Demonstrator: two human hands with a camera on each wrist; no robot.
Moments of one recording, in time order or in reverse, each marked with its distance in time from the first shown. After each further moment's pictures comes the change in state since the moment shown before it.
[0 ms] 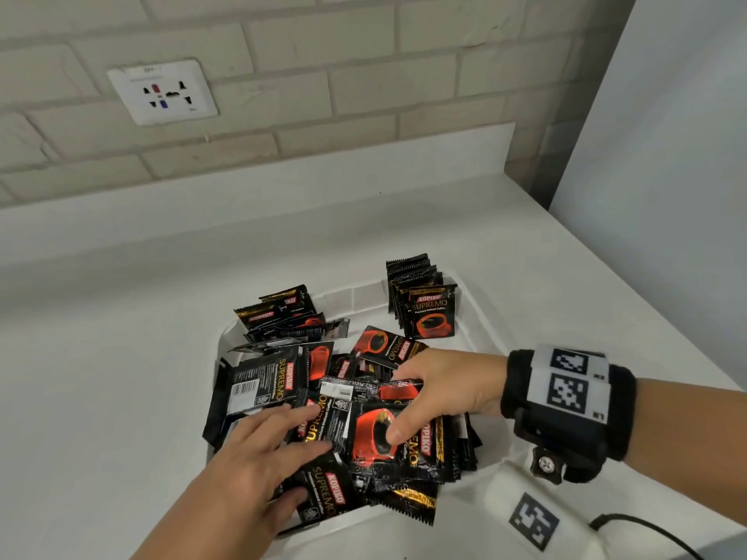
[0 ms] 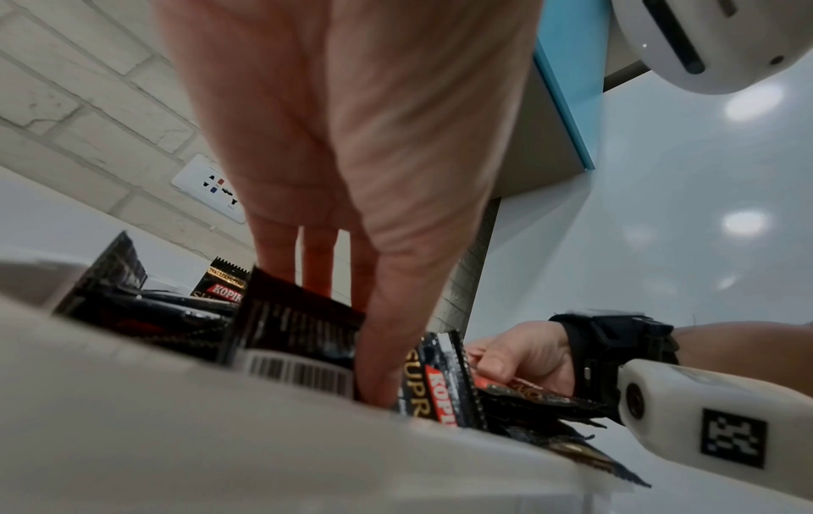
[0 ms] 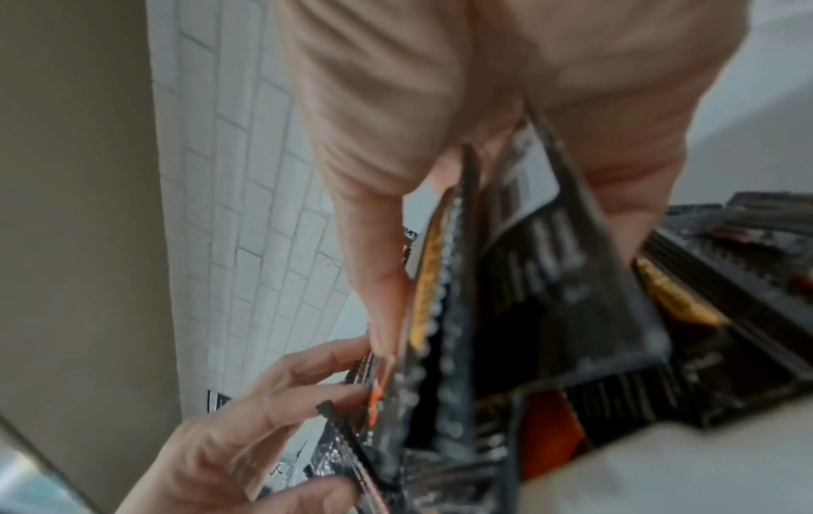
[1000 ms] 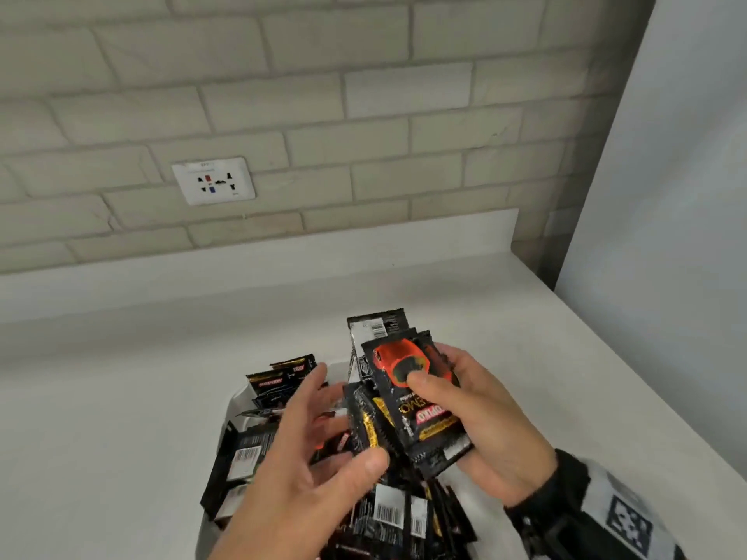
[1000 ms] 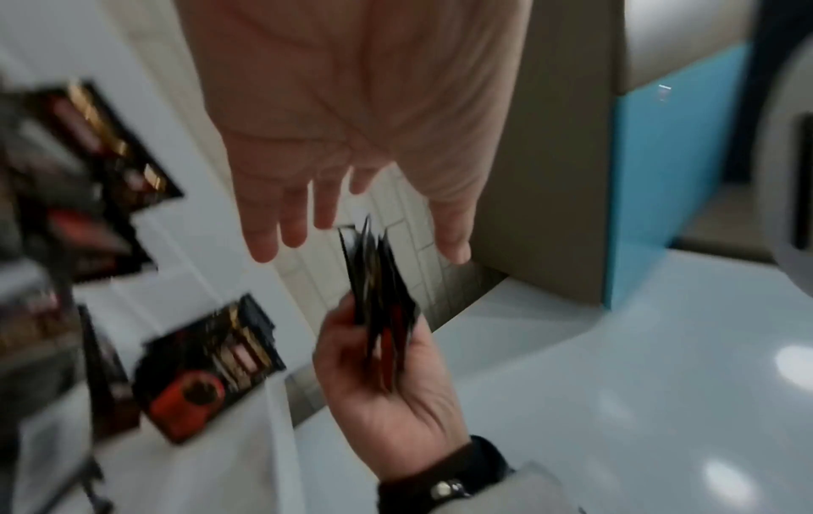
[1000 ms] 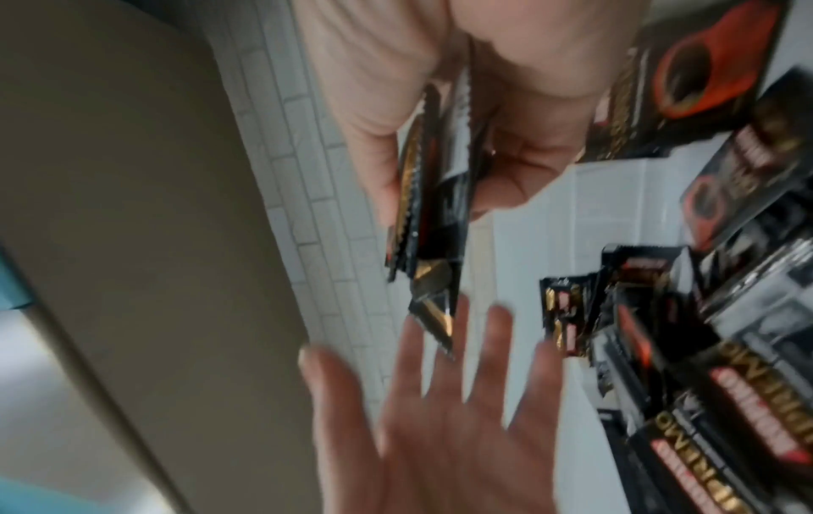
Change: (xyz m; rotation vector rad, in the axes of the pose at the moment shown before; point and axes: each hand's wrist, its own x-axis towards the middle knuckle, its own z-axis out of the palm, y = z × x) left_hand 0.072 0.071 -0.048 -1.124 0.270 -0.641; right_hand -0.029 -0.010 -0.010 0.985 0.420 -0.403
